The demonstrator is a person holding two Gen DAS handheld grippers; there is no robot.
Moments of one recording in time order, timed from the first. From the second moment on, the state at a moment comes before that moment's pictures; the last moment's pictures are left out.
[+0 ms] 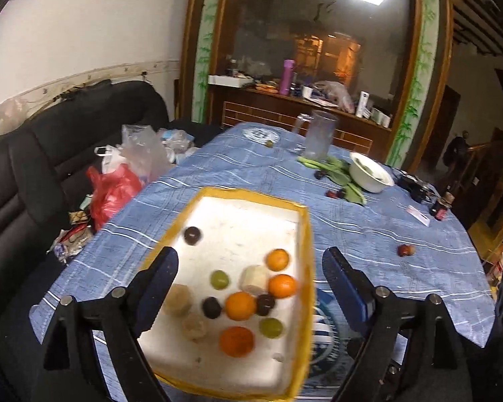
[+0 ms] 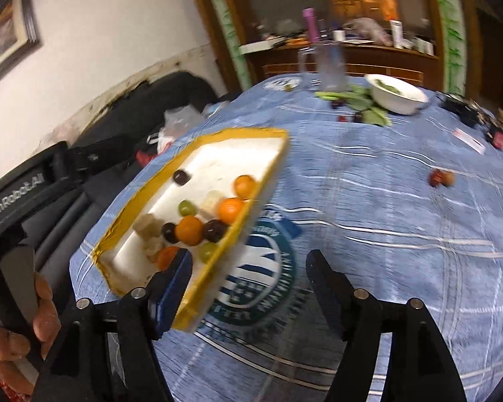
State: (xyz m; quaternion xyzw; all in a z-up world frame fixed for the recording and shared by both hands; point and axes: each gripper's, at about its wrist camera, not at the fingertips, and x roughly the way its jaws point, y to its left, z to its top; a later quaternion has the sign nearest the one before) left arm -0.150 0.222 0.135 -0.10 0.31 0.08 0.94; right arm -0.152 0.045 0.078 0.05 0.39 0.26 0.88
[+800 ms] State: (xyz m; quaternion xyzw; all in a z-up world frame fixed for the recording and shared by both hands) left arm -0.138 0.112 0.124 -0.06 0.35 -0.01 0.93; right arm -0.129 -0.127 0.068 0.11 0.40 0.16 0.89
